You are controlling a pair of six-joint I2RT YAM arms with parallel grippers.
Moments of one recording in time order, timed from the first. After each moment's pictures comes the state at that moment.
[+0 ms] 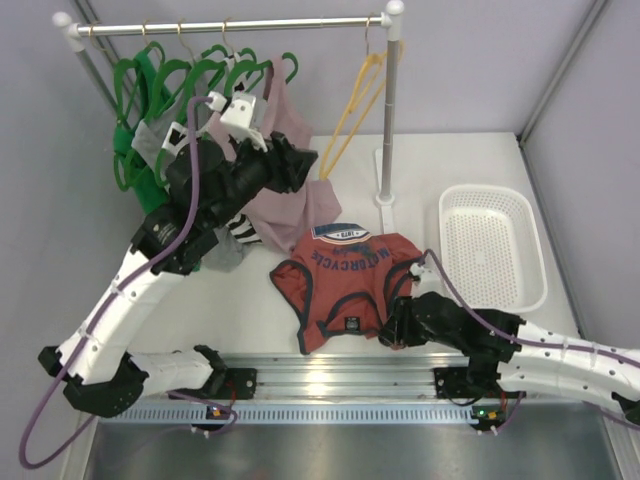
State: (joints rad) left arm -0.72 1.13 1.56 -0.43 -0.08 -0.28; right arm 1.18 0.68 0.45 -0.55 0.21 0.97
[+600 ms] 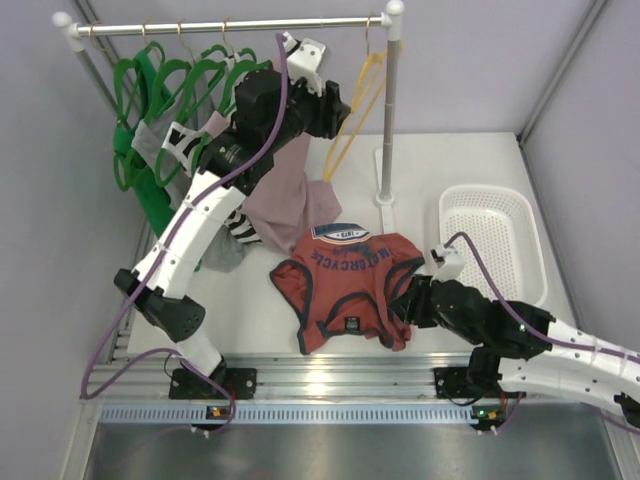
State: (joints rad) left arm -0.60 1.67 2.06 -0.45 0.05 -0.05; right arm 1.18 0.61 0.68 -0.71 0.43 0.94
